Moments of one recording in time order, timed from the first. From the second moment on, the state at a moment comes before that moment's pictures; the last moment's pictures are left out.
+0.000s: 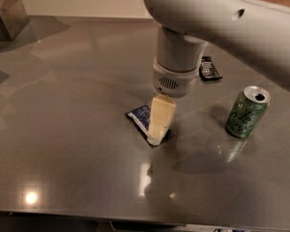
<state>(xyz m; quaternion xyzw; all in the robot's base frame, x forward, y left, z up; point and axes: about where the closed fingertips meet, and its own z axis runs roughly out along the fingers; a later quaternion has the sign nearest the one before) 0.471 -0.063 0.871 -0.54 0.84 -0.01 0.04</state>
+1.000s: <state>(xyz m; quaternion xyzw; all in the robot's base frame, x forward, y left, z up) 0.474 -0.034 0.827 -0.54 0.84 -0.02 -0.01</state>
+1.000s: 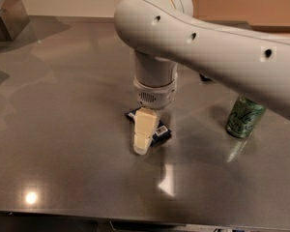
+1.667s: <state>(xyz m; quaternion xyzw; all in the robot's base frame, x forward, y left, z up) 0.486 -0.039 0.814 -0.52 0.85 -0.01 -0.03</state>
